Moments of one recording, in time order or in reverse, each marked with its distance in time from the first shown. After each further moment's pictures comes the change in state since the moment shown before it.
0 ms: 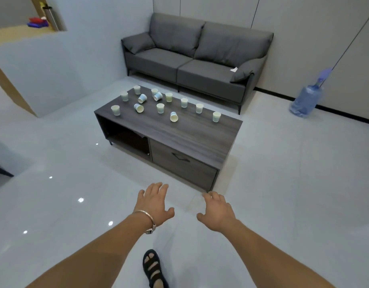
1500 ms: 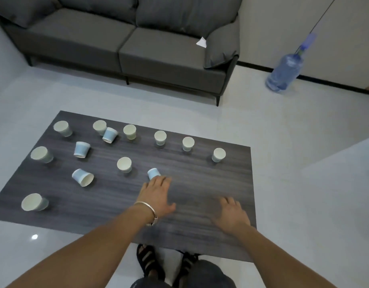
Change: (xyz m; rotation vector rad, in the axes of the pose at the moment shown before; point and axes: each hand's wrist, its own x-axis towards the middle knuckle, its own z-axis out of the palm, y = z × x) left_hand 0.762 -0.133 -0.114 -0.029 -0.217 0.421; right_hand 0.630 0.015 -0.209 0.152 -0.146 0.519
